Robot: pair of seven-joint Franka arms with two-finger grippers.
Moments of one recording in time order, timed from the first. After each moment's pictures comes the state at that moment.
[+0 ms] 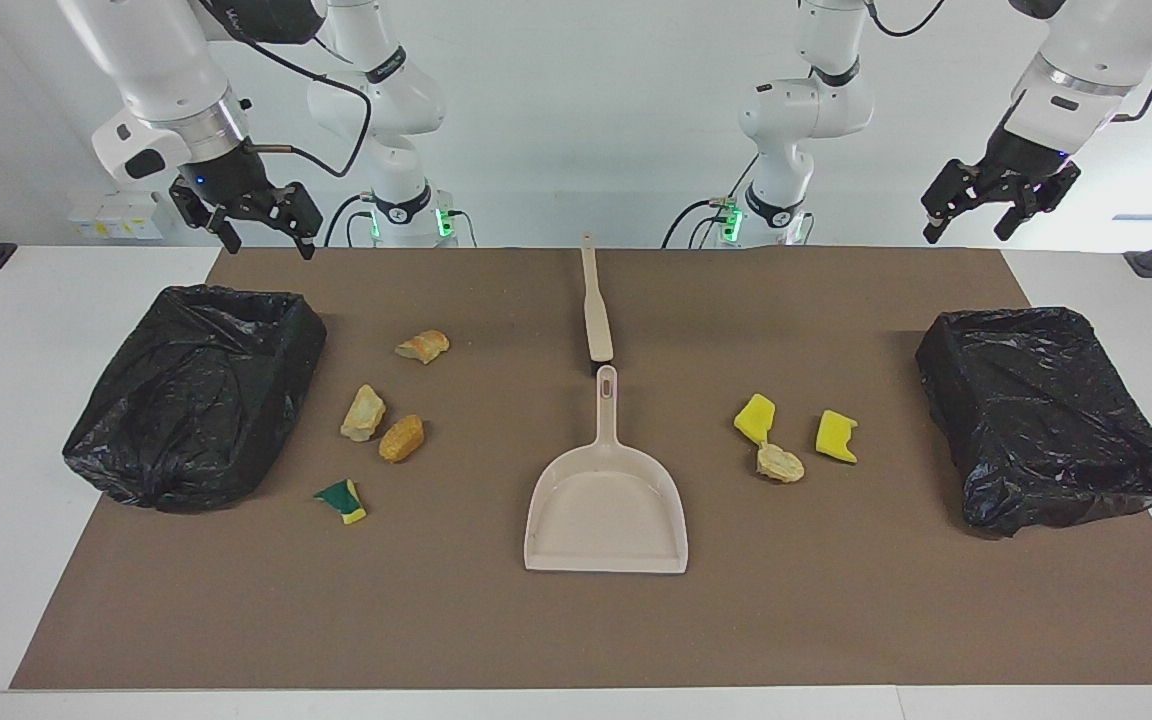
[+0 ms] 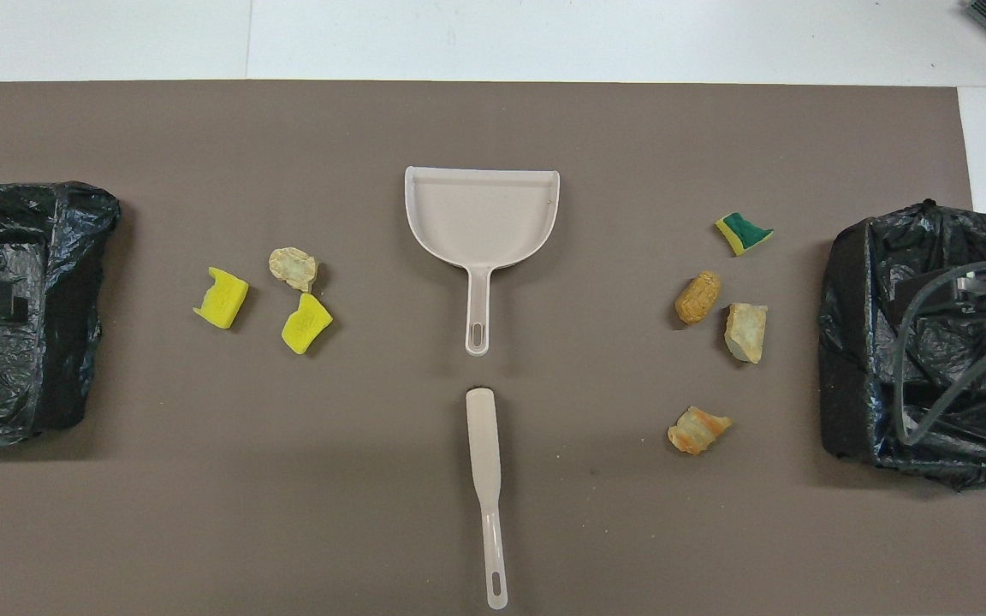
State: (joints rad) left arm 0.03 -0.12 -0.04 -1.62 -0.04 1.53 -0.04; right arm -0.05 -0.06 0.04 -1.63 0.01 1.52 0.11
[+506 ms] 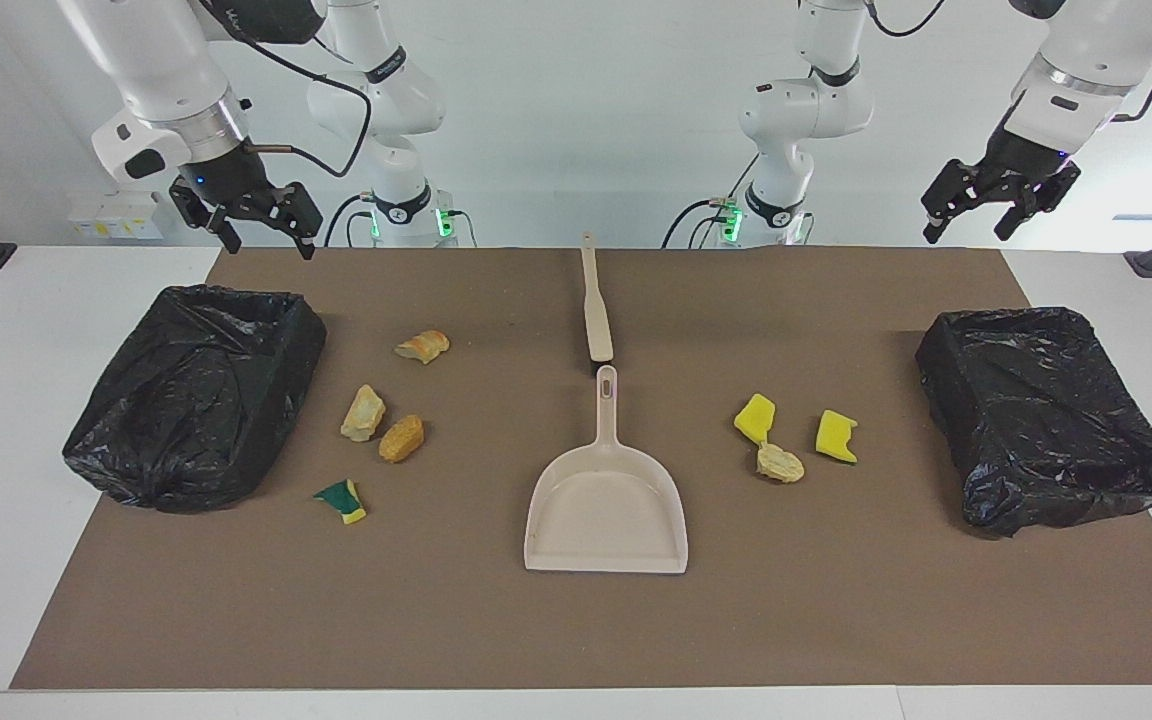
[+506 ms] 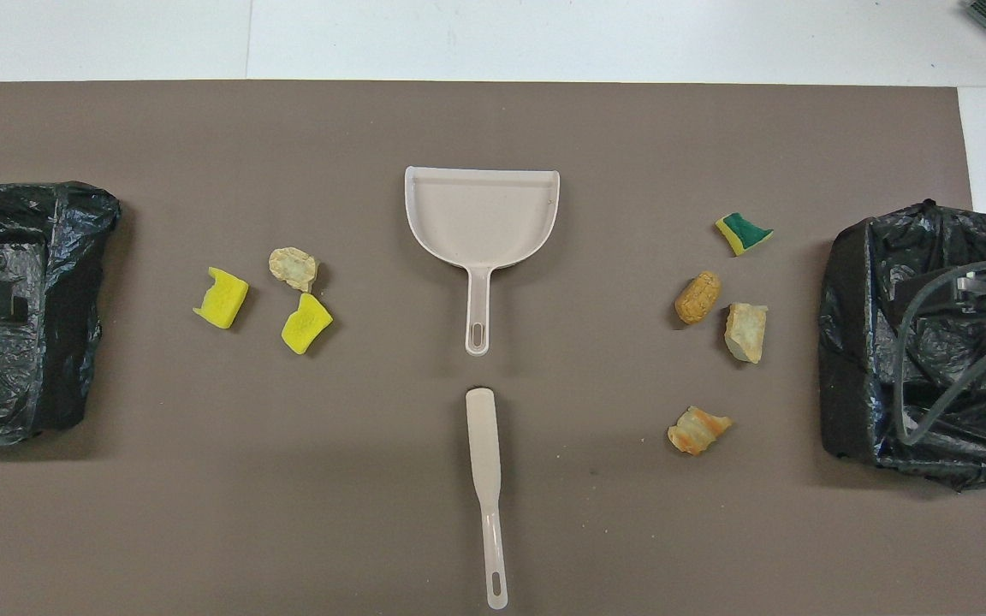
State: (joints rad) left arm 0.03 -0.12 -0.04 -1.62 -0.04 1.53 -0.04; right arm -0.05 -0.06 0.04 -1.63 0.01 1.52 0.11
